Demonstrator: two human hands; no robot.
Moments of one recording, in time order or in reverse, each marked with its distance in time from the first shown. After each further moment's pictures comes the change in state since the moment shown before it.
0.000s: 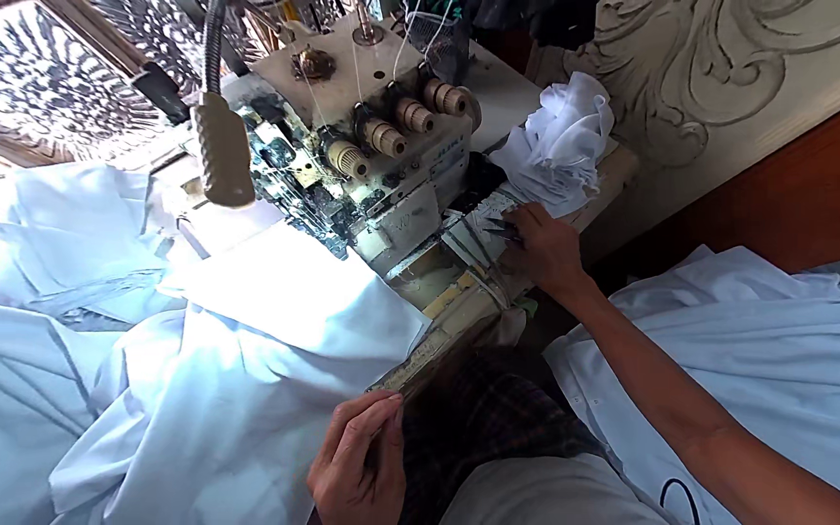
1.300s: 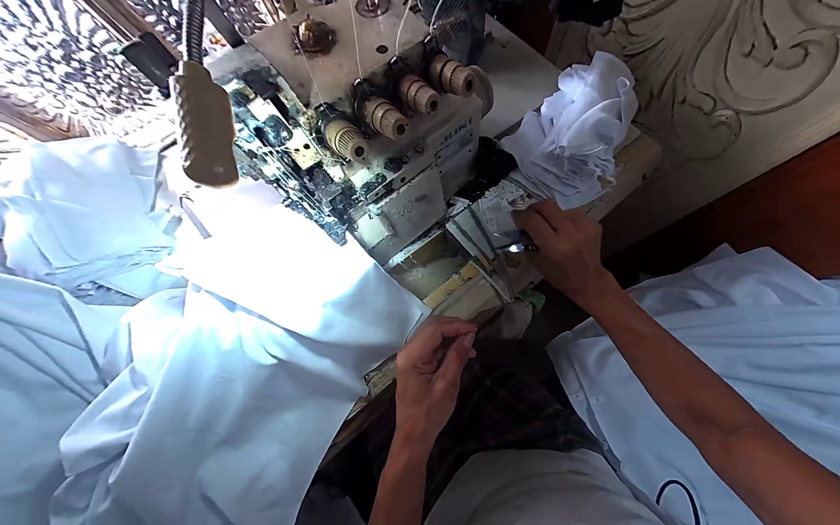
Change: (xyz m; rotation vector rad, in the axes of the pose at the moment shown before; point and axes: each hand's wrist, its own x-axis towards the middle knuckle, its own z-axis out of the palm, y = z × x) left_hand 0.032 -0.007 0.077 -0.513 -0.140 -0.306; right_hand -0.002 0.012 -0.001 -0.084 0.186 -0.275
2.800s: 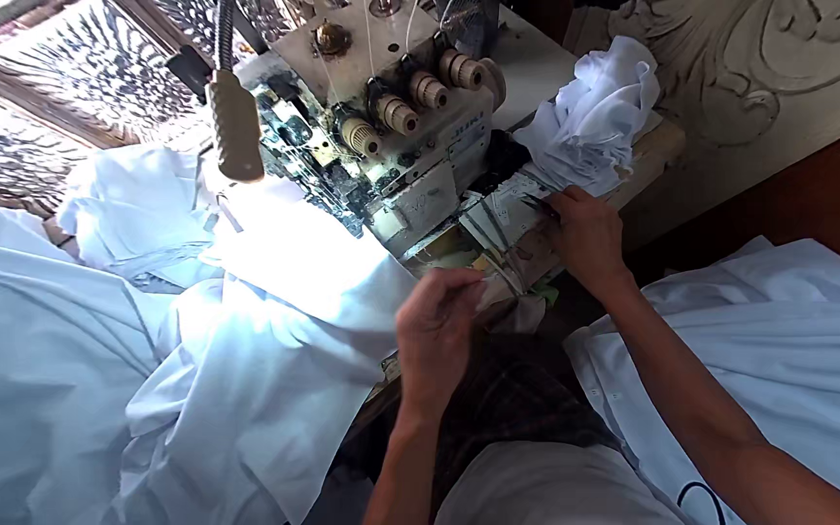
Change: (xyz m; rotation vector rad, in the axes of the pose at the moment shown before) left_hand 0.037 0.035 0.006 0.119 0.069 0.130; right_hand 0.014 -0.005 -0.014 0.147 -0.408 0.604
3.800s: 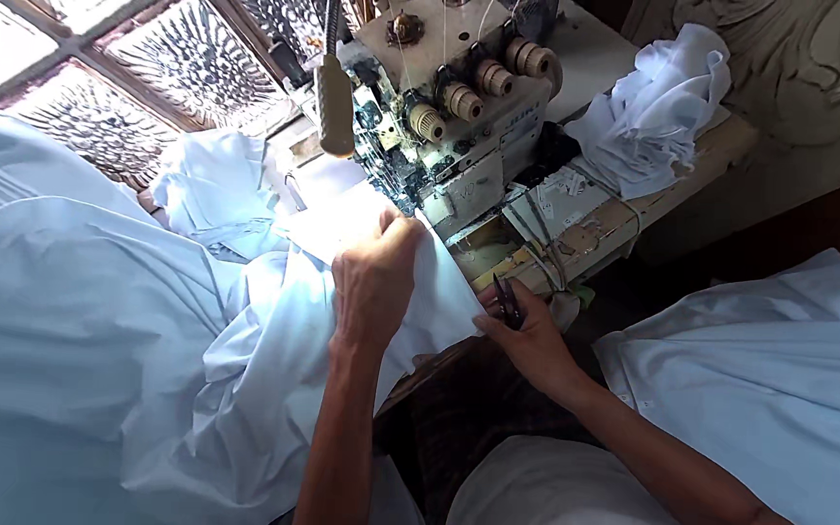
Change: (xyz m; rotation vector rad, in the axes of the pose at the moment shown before) left_hand 0.044 0.014 -0.093 1.056 -0.133 0.324; right_hand -0.102 -0.118 0.021 1.190 -0.347 0.264
